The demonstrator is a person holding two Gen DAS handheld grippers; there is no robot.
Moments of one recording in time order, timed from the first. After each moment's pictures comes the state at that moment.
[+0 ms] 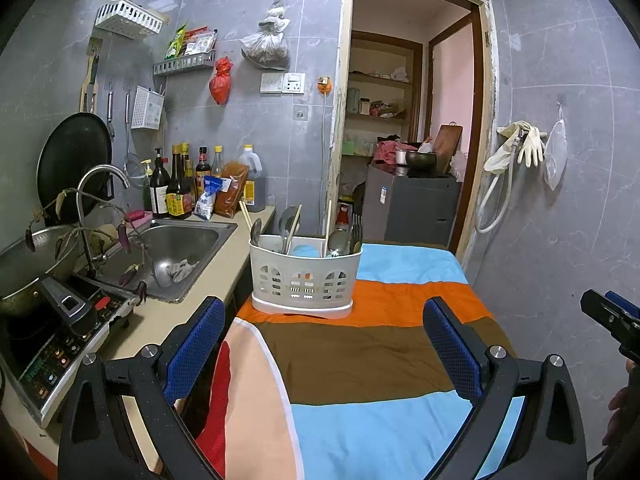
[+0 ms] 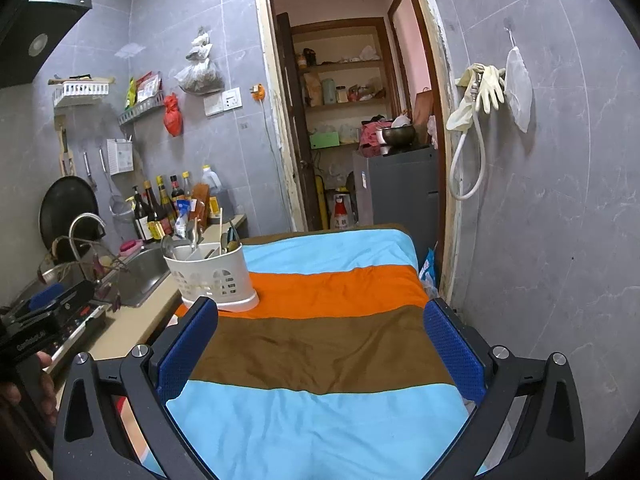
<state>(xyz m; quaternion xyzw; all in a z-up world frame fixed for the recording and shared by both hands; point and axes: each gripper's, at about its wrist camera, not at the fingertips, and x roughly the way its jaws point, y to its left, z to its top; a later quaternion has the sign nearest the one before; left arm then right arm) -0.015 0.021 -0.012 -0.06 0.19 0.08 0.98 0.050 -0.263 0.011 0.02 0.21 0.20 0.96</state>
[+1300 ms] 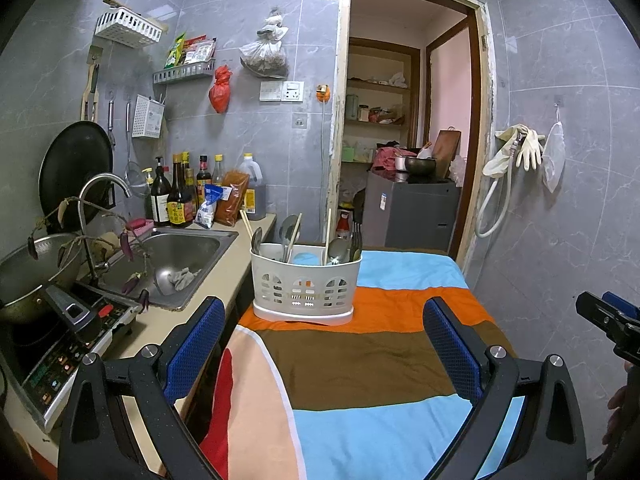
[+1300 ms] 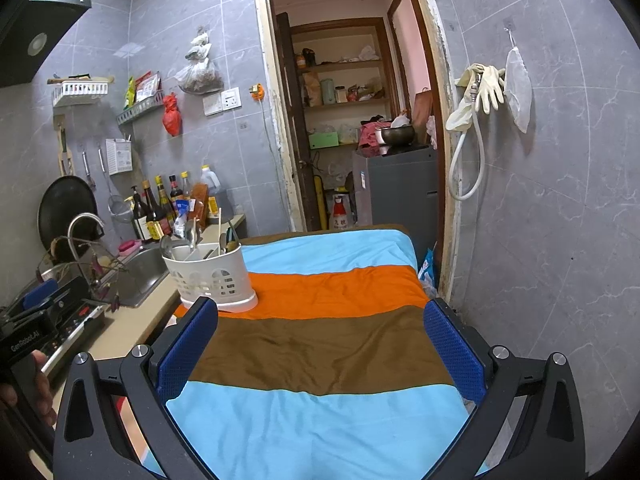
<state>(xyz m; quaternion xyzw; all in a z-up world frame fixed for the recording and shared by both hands) -0.020 0.017 -0.002 -0.05 0.18 0.08 0.98 0.053 -0.258 0.010 0.02 0.21 0.20 0.96</state>
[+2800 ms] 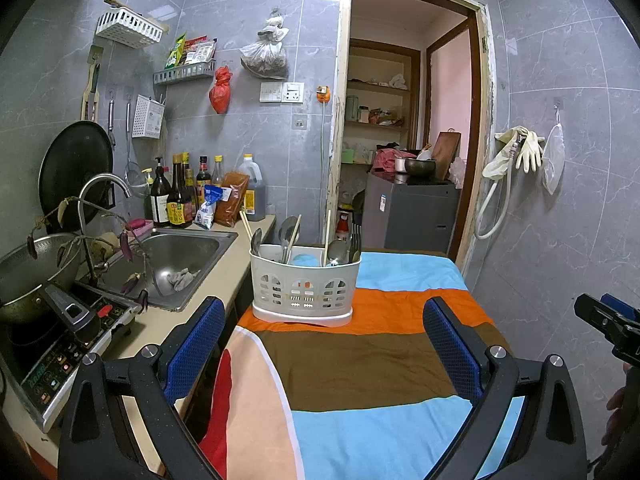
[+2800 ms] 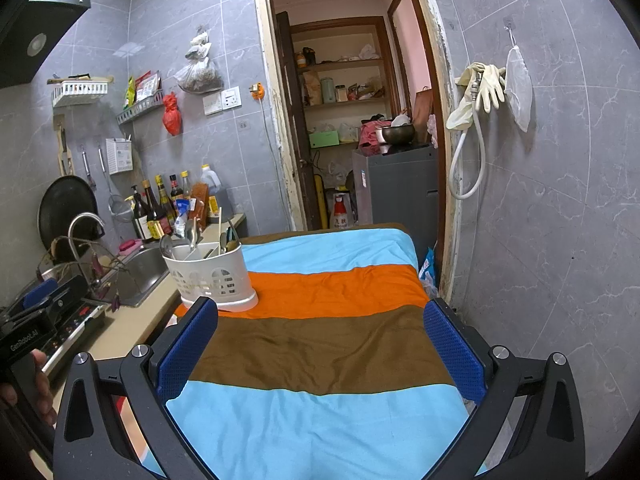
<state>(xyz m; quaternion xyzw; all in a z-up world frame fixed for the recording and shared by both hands) -0.020 0.015 -0.003 -0.05 0.18 0.08 0.98 0.052 -0.257 0.010 0.02 0.21 0.20 0.96</state>
